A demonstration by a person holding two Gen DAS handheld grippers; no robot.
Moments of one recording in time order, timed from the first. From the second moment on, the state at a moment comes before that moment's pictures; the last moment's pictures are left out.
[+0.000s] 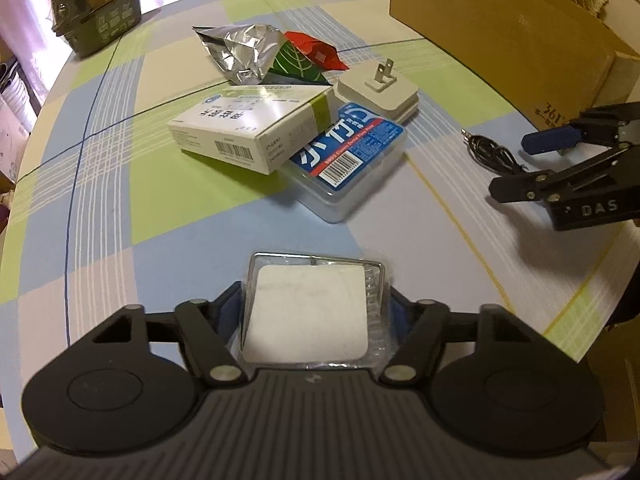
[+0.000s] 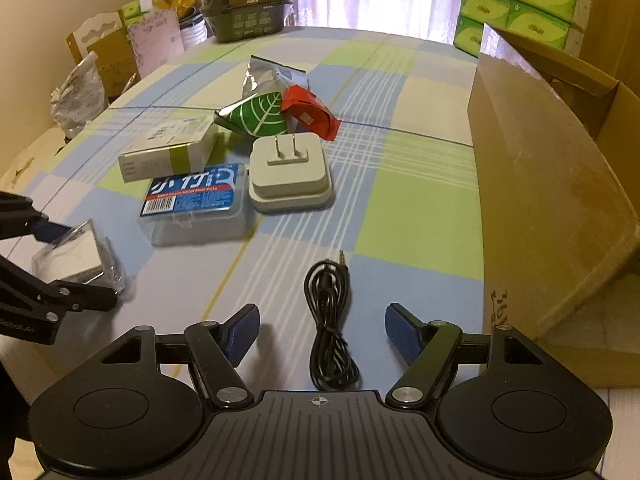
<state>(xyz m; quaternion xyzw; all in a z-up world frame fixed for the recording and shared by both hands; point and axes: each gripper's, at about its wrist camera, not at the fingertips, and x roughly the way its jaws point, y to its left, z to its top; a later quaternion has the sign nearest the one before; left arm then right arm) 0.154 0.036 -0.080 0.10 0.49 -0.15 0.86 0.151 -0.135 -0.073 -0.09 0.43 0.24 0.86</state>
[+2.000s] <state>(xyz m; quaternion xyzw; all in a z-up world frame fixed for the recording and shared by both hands) 0.149 -0.143 0.061 0.09 0.34 -0.27 0.90 0.124 -0.292 0.091 -0.04 0.25 0.10 0.96</state>
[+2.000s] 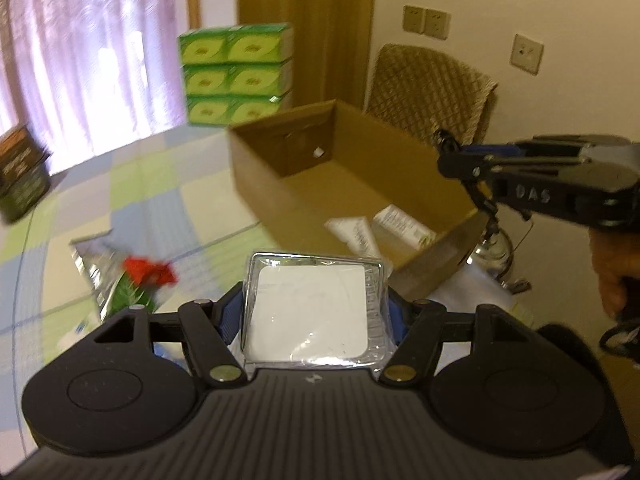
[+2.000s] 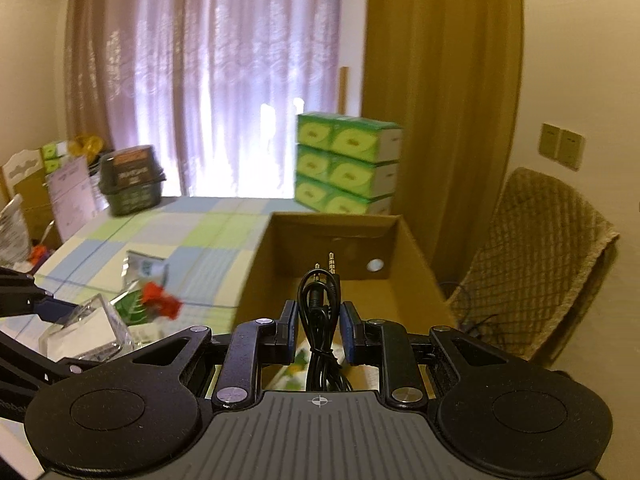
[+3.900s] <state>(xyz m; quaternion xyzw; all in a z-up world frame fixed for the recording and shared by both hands) 0.212 -0.194 0.035 0.08 0.33 -0.25 0.91 0.203 -0.340 0.053 0.00 0.28 0.12 0.95</state>
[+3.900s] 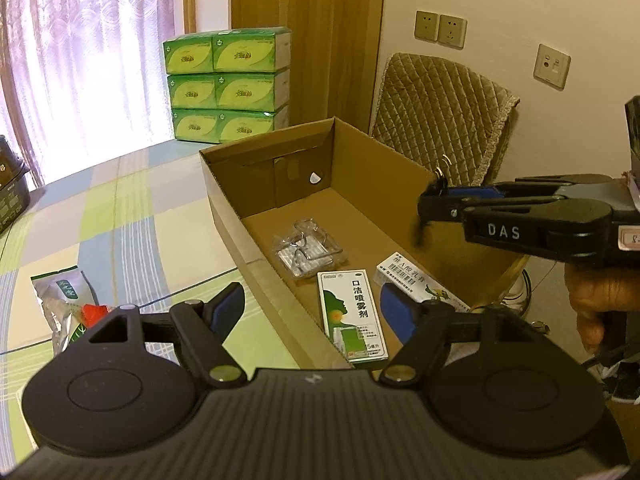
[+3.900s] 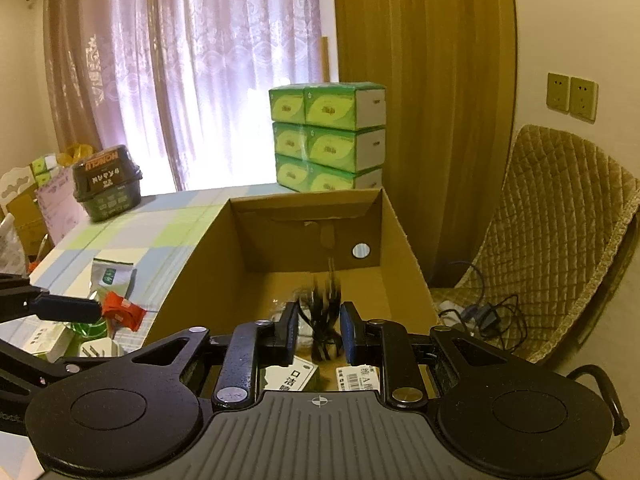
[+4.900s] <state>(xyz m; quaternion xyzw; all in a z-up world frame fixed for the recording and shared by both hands) 0.174 -0.135 0.031 0.05 0.36 -0.20 0.91 0.157 -0.321 0.057 0.01 0.29 0.12 0.95</state>
